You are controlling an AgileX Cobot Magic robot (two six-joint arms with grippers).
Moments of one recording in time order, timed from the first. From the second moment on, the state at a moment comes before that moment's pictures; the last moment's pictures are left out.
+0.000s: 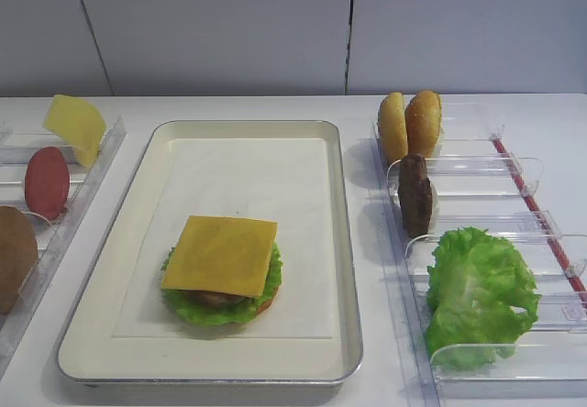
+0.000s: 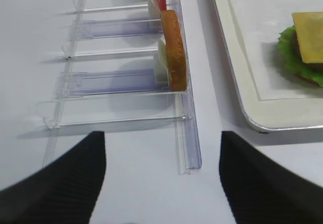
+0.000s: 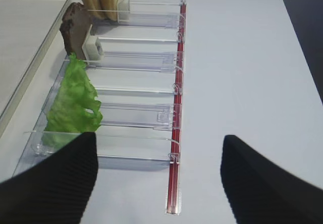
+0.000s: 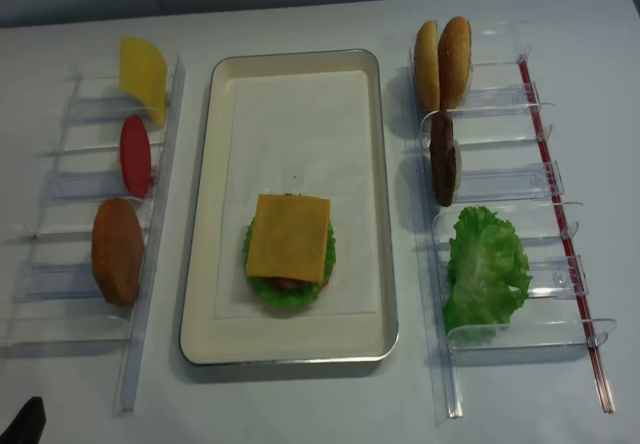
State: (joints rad) left arm 0.03 -0.02 -0.49 0.00 1.19 0.02; right arm 0.07 -0.02 -0.47 0.08 1.13 0.02
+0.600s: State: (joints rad) left arm 0.03 -0.02 -0.49 0.00 1.19 0.02; right arm 0.07 -0.02 -0.47 0.08 1.13 0.02
